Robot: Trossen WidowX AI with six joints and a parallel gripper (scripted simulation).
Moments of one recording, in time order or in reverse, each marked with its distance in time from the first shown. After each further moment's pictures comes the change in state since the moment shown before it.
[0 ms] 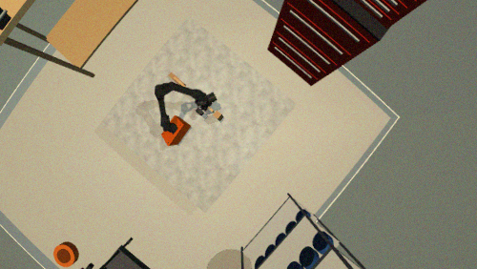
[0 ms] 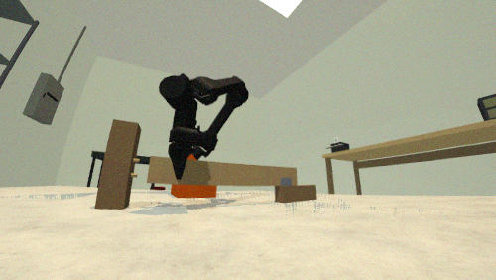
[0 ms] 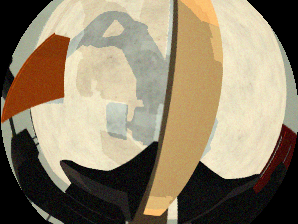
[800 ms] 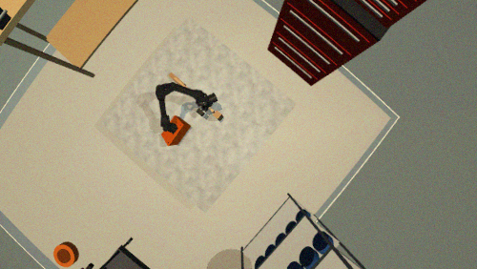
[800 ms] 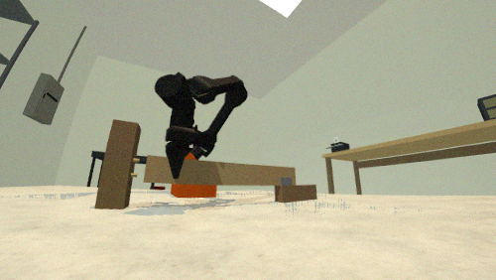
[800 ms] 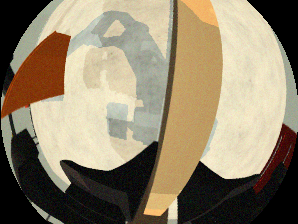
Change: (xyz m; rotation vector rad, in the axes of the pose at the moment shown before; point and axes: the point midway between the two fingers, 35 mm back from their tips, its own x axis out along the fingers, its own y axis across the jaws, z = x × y) arm -0.001 -0.001 -0.007 0.000 -0.001 0.000
